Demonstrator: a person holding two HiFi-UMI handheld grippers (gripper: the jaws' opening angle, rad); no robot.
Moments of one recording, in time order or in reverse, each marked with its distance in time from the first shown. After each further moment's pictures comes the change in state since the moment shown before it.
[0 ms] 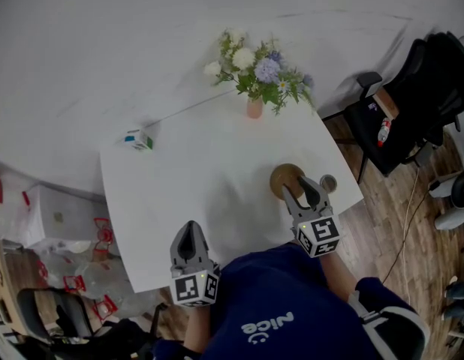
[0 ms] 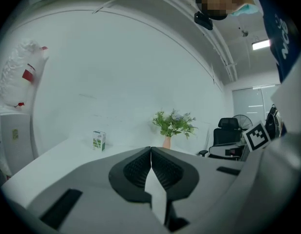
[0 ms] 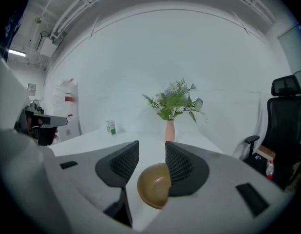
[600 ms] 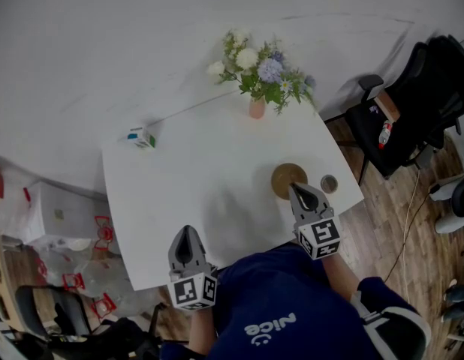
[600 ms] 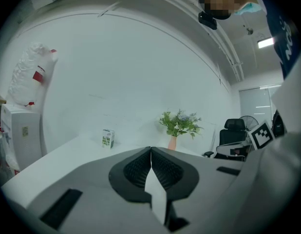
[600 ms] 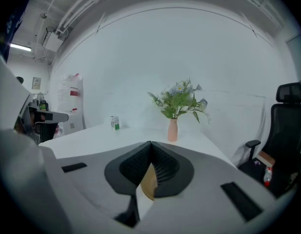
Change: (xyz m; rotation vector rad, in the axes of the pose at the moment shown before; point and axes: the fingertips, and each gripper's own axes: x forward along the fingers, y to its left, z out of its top) left arm -0.020 0.017 -0.008 -0.028 -0.009 0.073; right arm -0.008 0.010 -0.005 -0.062 0.038 0.034
